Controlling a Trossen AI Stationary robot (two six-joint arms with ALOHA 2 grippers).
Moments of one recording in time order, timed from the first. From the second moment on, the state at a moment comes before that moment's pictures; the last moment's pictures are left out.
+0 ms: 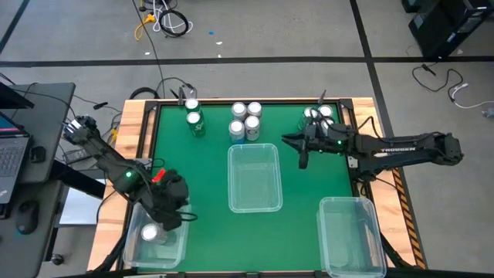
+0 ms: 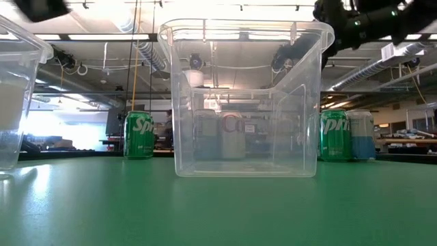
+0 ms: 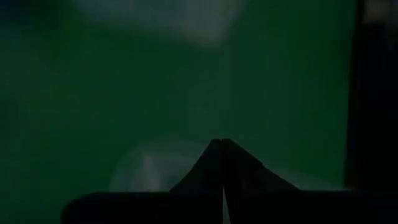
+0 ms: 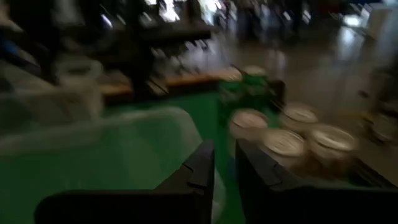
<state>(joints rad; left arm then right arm) -0.71 1.18 1.07 -0.97 -0.37 -0.87 -0.17 0.93 0.49 0.25 0.08 0.07</state>
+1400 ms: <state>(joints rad) 0.07 1.14 0.65 0.43 0.53 0.07 -0.58 1.24 0.86 -0.85 0.21 0.00</state>
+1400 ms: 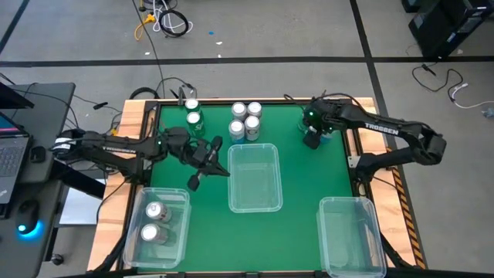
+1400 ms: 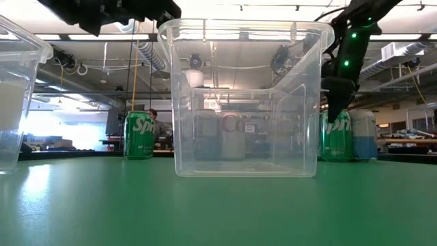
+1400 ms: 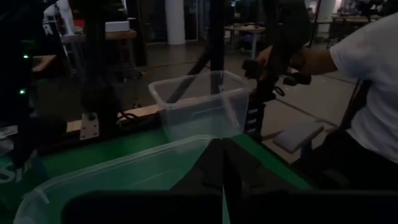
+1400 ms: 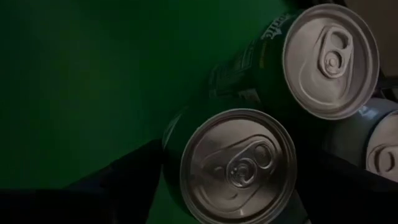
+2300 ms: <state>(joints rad) 0.23 1.10 0.65 0.37 0.46 0.07 -0.15 1.27 1.45 -1.14 0.23 0.21</state>
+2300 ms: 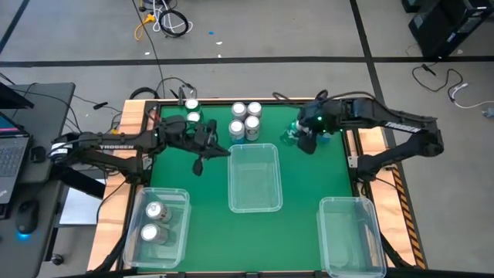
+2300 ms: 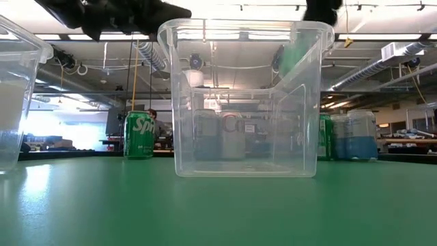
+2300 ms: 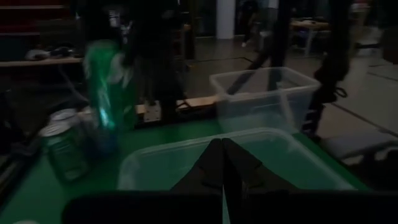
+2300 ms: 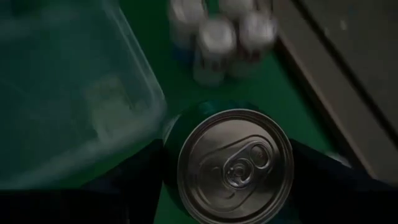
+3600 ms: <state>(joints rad) 0.35 1.03 0.65 0.29 0.44 0.05 -0.01 1.94 1.73 -1.12 0.16 -0.01</state>
